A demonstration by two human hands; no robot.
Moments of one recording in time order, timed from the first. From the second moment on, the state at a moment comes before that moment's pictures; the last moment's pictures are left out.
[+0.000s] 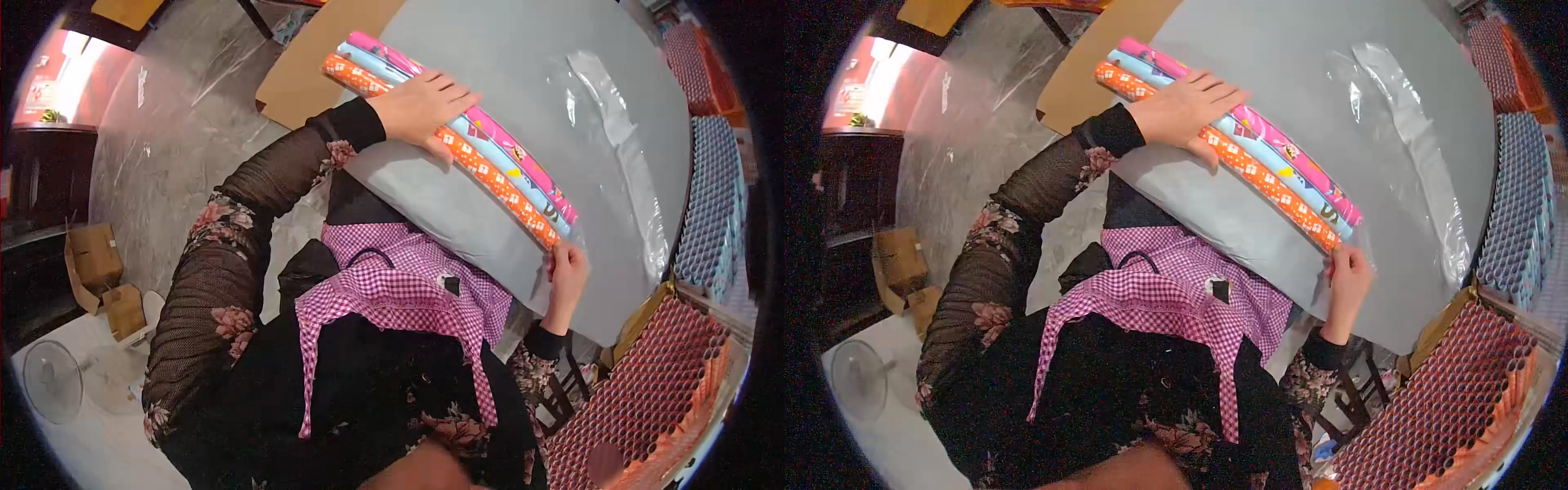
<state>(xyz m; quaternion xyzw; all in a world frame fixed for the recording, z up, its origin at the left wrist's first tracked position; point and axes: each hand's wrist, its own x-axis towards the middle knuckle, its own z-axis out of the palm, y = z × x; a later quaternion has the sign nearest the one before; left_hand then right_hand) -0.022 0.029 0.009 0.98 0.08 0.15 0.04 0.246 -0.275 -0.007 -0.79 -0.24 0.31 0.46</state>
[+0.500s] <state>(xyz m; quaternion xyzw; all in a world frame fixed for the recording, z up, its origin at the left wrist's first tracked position) -0.021 0.021 0.014 0.98 0.08 0.14 0.07 0.252 -0.257 0.001 -0.81 -0.28 0.25 0.46</state>
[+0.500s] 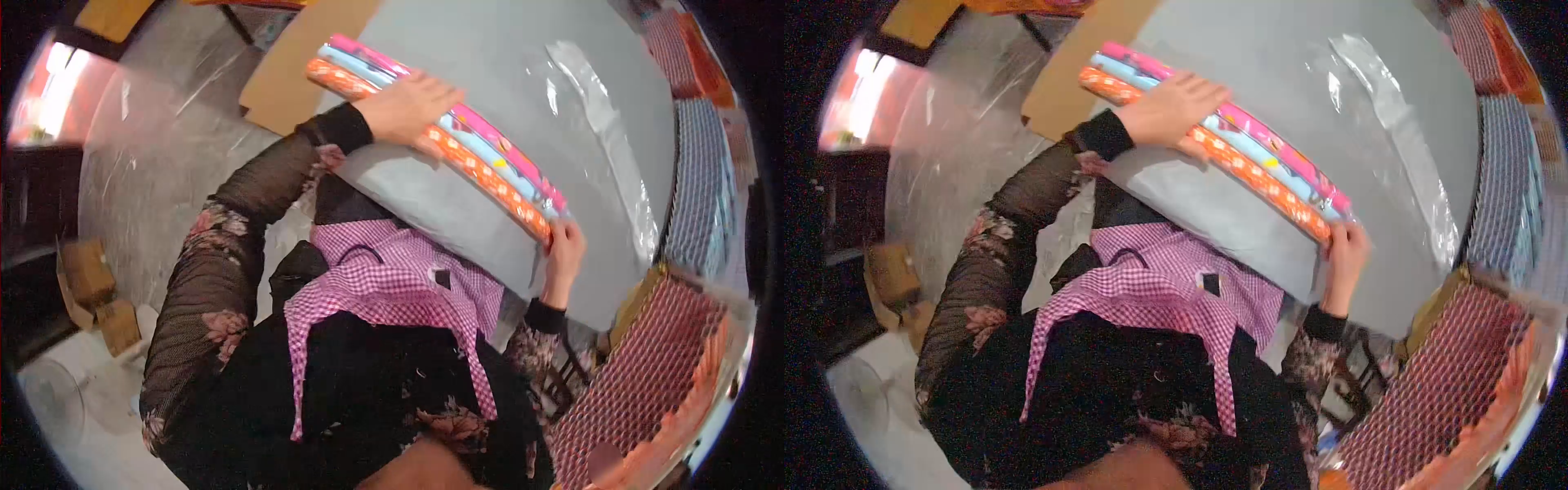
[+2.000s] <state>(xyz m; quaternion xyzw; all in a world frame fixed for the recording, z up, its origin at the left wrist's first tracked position) -0.031 0.017 0.022 0.98 0.11 0.12 0.14 0.281 -0.235 0.022 -0.78 -0.10 0.41 0.47</state>
